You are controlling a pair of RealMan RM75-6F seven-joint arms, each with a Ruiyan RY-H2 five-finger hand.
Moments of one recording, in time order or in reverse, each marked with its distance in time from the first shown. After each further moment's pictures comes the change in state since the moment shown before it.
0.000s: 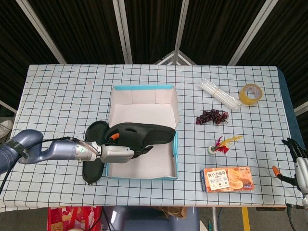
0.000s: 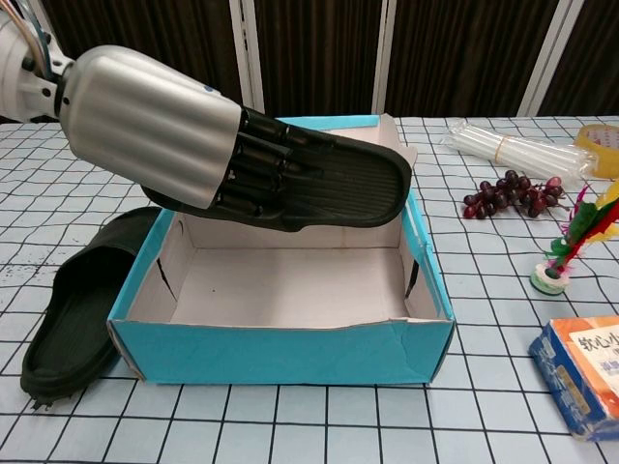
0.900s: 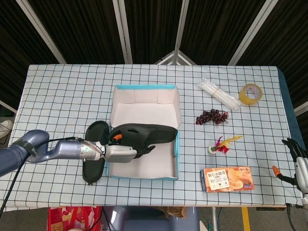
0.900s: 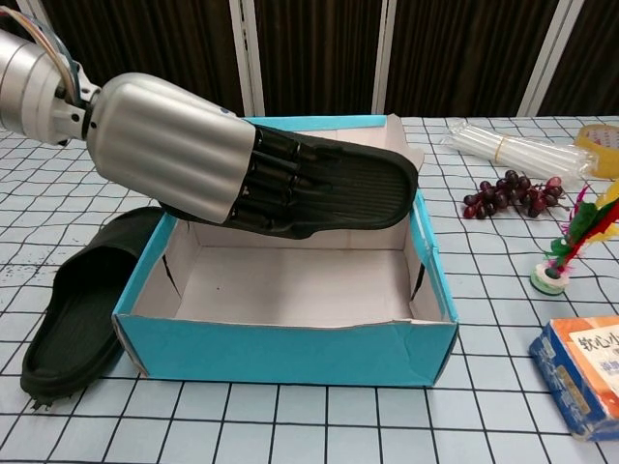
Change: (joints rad) left arm -0.025 -0.081 0.061 0.083 -0.064 0.046 0.010; right arm 0.001 -0.005 0.004 0.003 0.007 -0.008 -0.006
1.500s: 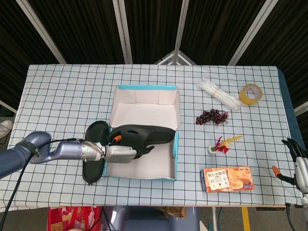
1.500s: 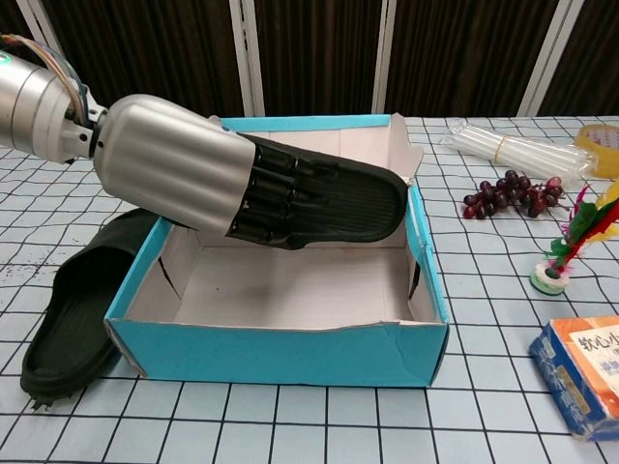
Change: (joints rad) left arm -0.002 -0.049 0.039 0.047 -0.036 0.016 -0.004; right arm 0.001 -0.004 0.004 -0.002 0.011 -0.004 -0.014
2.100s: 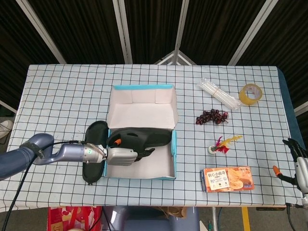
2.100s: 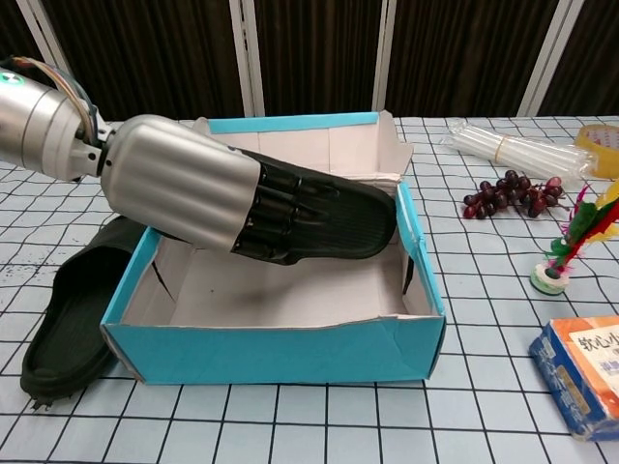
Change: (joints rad) left arm -0.009 -0.033 0.032 0.006 -0.029 -0.007 -0.010; right arm -0.003 0.003 0.002 -0.002 0.003 0.001 0.004
